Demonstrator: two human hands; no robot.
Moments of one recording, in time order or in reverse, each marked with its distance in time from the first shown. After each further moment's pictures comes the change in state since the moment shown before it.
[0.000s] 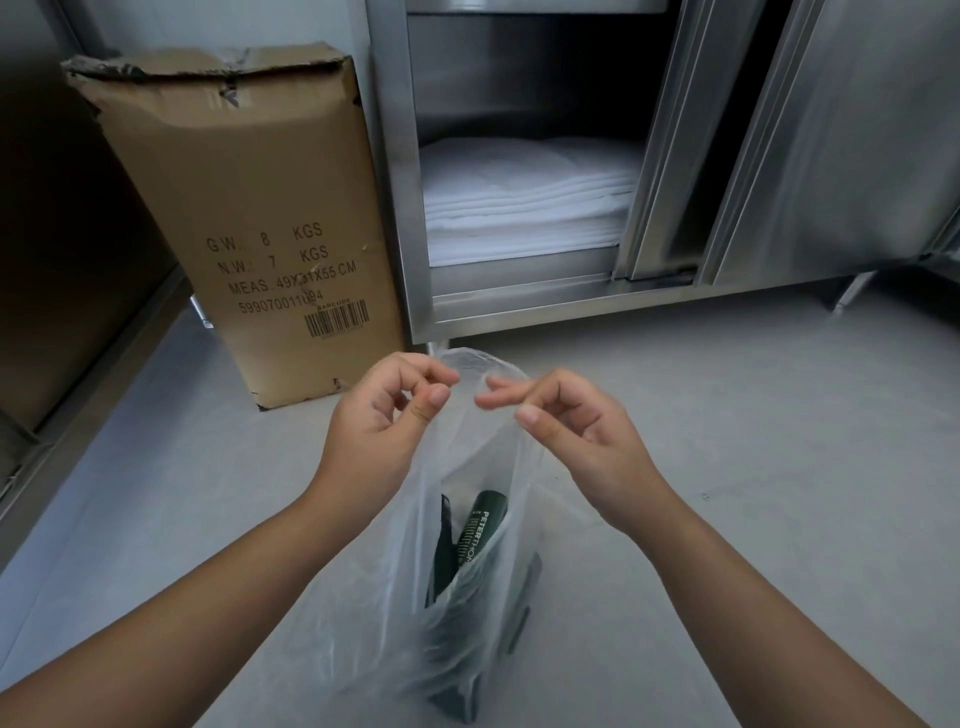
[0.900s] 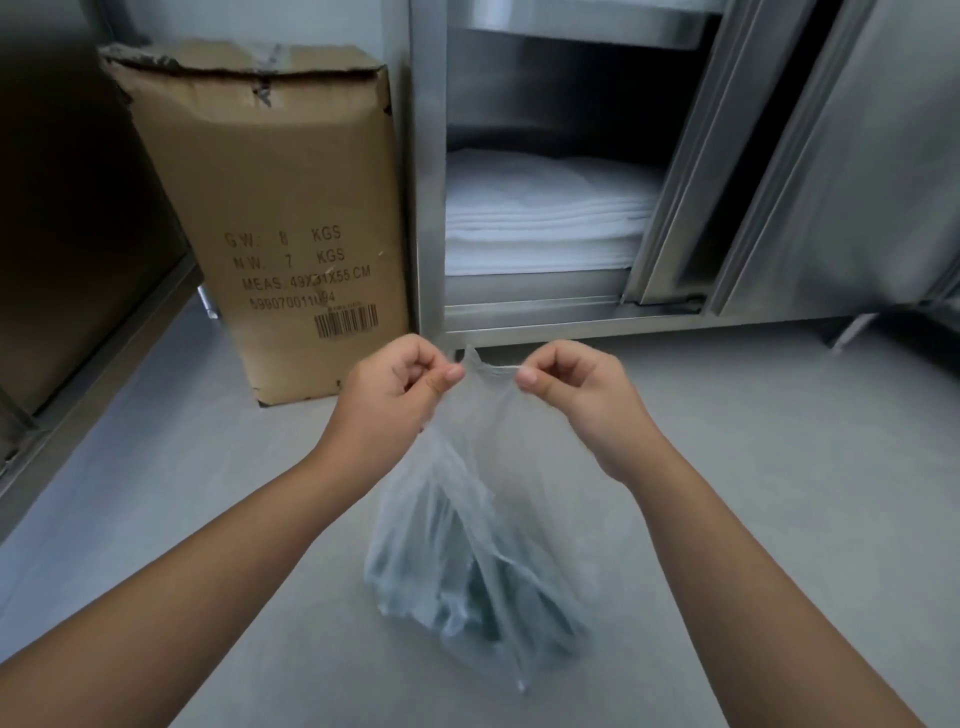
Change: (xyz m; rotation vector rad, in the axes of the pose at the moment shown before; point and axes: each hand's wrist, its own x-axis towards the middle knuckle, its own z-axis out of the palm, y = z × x) left_hand 0.030 0.012 -0.010 0.128 0.044 -0.152; right_hand 0.056 -0.009 -0.006 -0.171 0.116 0.170
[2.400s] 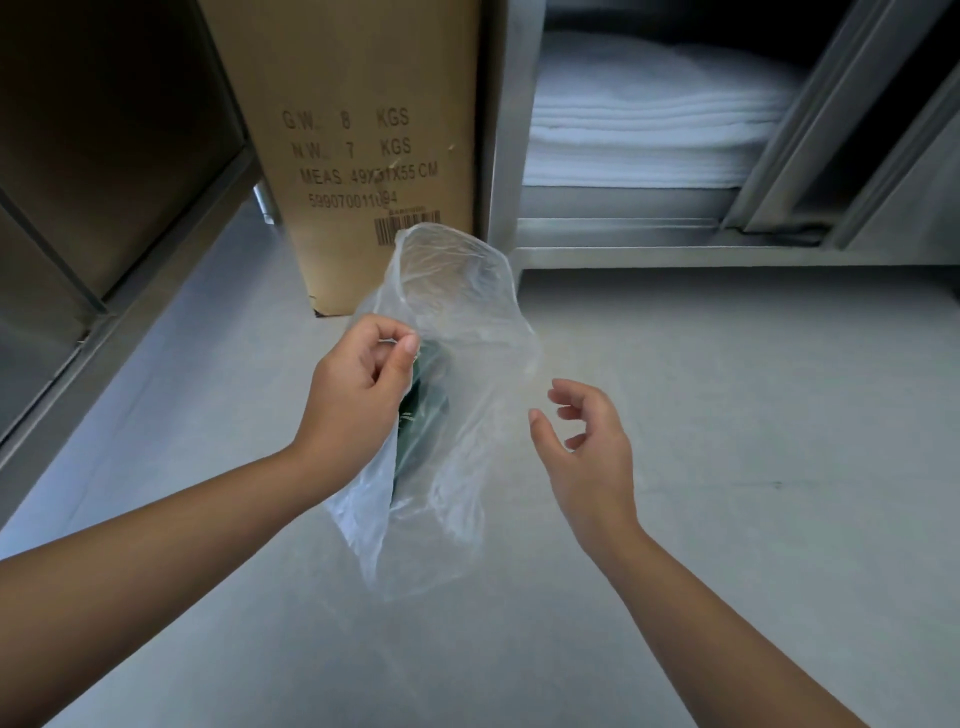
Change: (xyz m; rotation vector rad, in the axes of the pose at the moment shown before) left_hand -0.048 -0.082 -0.044 0.087 0.202 -0.138; right_hand -0.056 0.097 0.088 -0.195 0.268 0.179
